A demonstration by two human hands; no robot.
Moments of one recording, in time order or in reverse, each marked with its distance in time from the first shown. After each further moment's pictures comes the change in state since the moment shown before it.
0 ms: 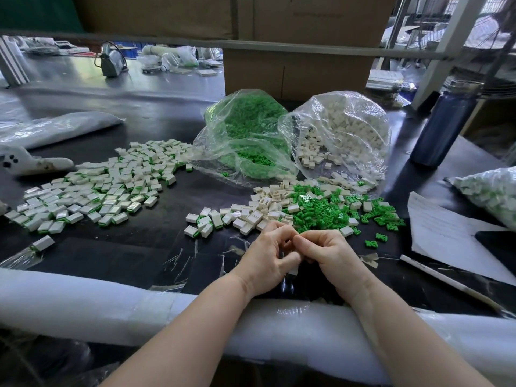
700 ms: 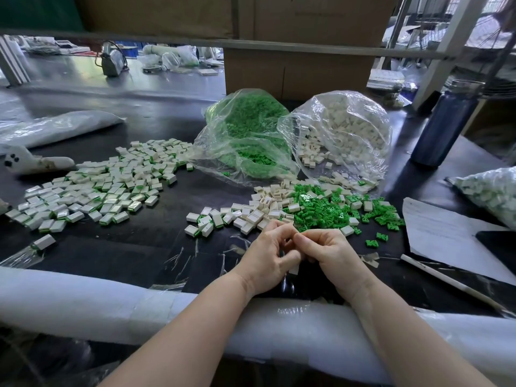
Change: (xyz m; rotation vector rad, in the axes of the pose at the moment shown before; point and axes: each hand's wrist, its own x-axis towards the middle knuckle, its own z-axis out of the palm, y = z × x) left_hand 0.000 -0.001 0.000 0.002 -0.004 -0.011; right_hand -0.001 -0.002 0.001 0.036 -0.001 0.005
